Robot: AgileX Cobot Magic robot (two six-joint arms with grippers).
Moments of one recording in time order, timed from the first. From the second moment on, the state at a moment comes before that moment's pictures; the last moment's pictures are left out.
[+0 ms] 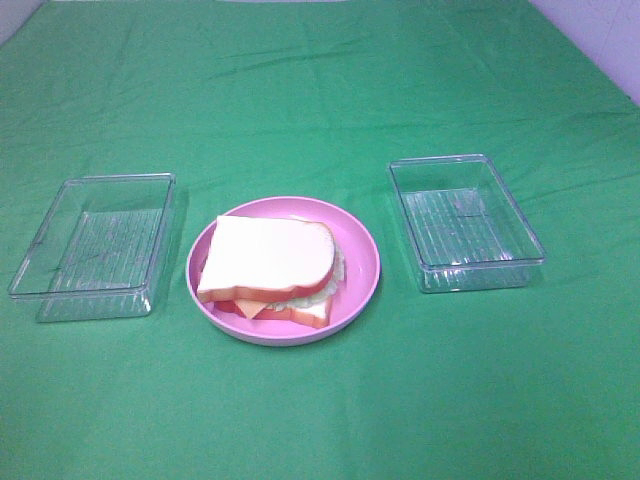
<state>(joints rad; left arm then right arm) 0.02 0.00 -0.50 0.07 1.06 -0.09 -0.09 0.00 -0.51 0.09 1.06 -0.09</state>
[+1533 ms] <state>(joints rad) 0.02 0.00 -0.50 -0.05 1.06 0.01 -0.09 0.00 -0.51 0.09 1.06 -0.09</state>
